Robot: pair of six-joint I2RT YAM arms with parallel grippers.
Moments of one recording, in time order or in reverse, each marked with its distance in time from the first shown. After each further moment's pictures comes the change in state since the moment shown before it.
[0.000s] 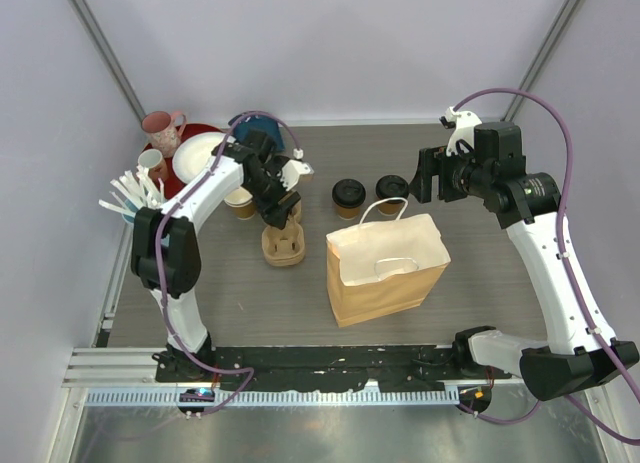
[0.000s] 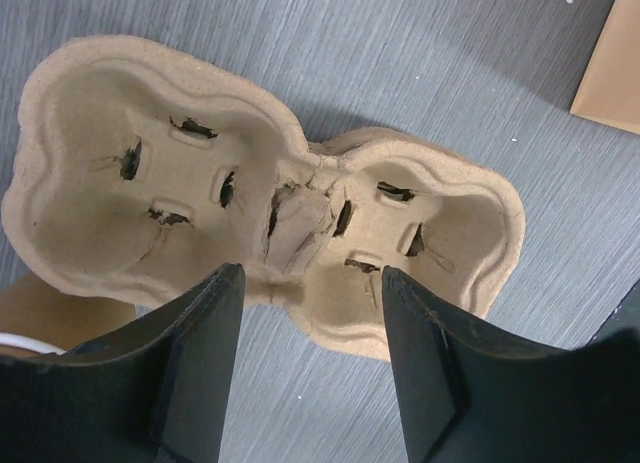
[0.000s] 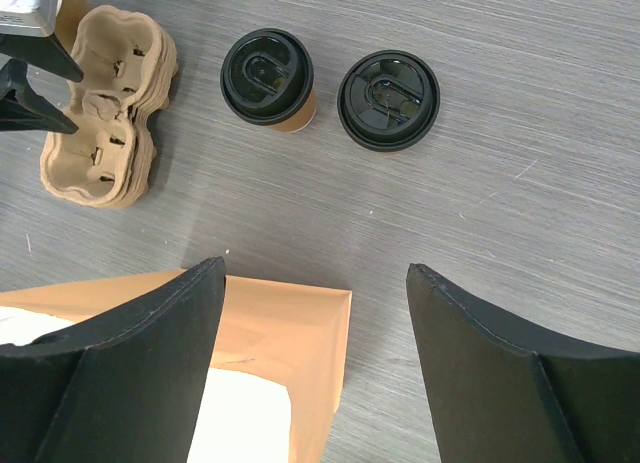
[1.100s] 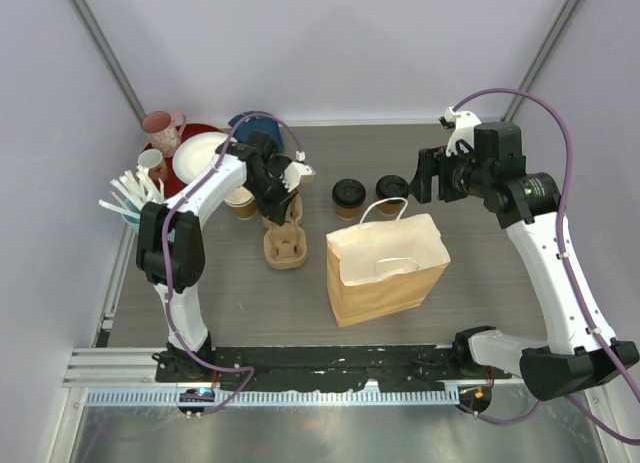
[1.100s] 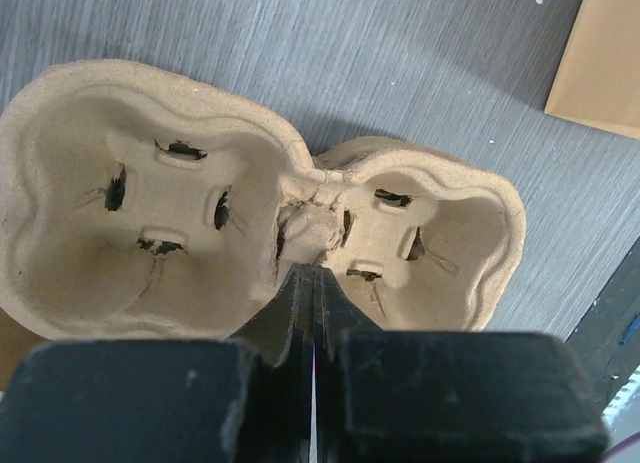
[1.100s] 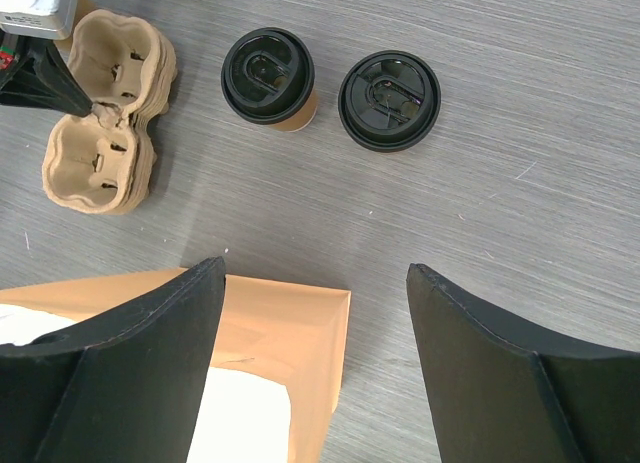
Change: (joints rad) left arm 0.000 0.058 0.026 -0.031 0.060 0.021; right arm 0.000 0.000 0.000 0.000 -0.005 -0.008
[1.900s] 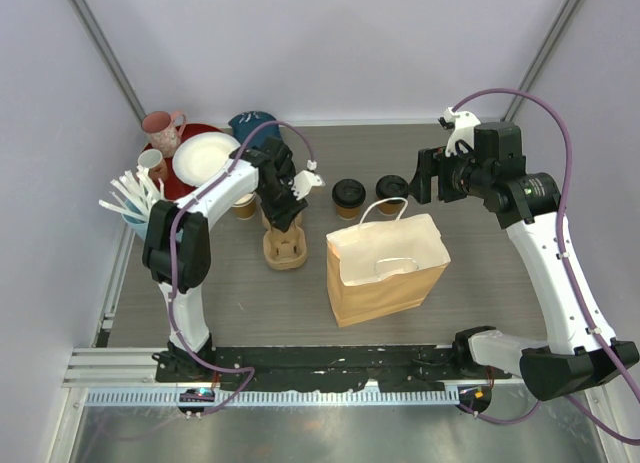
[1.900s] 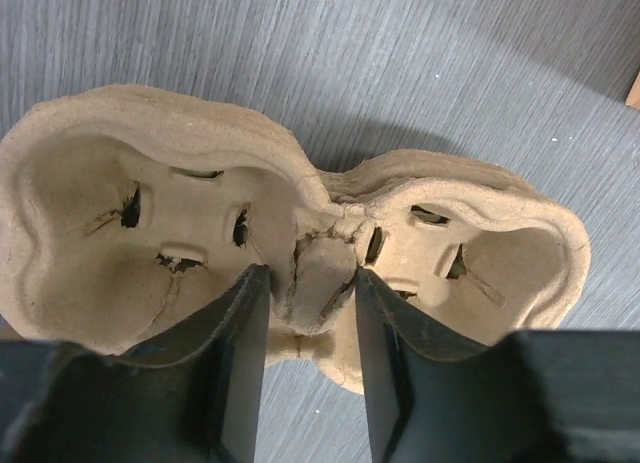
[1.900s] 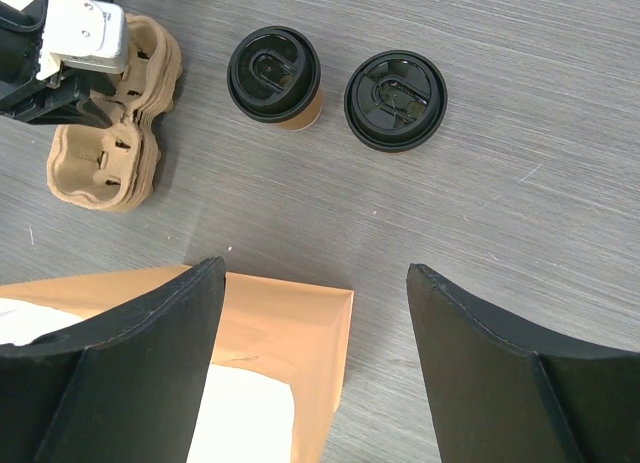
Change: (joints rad) left arm -0.067 0.017 -0.025 0.056 -0.149 0.006; right arm 0.000 0.000 0.000 -0.001 -0.013 -0.004
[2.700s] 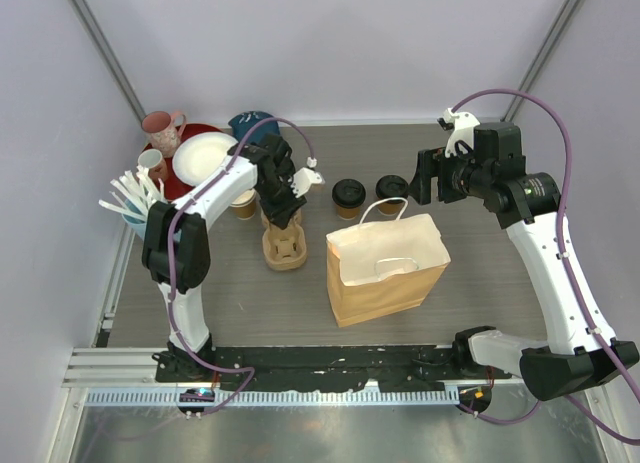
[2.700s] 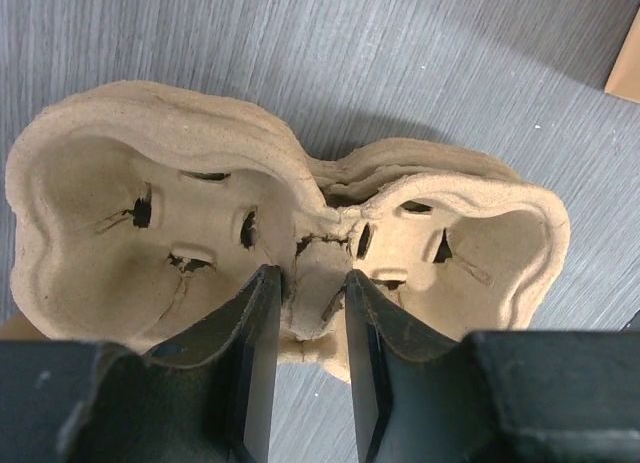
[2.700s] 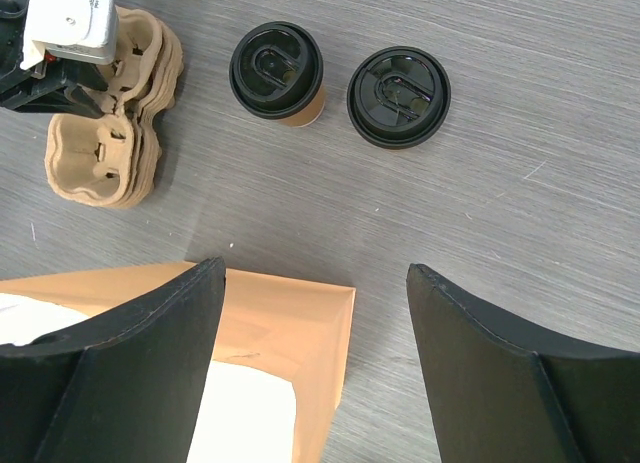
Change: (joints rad) left arm 0.000 -0.002 0.047 -0.060 0.005 0.018; right arm 0.000 0.000 0.000 -0.007 -0.006 -0.002
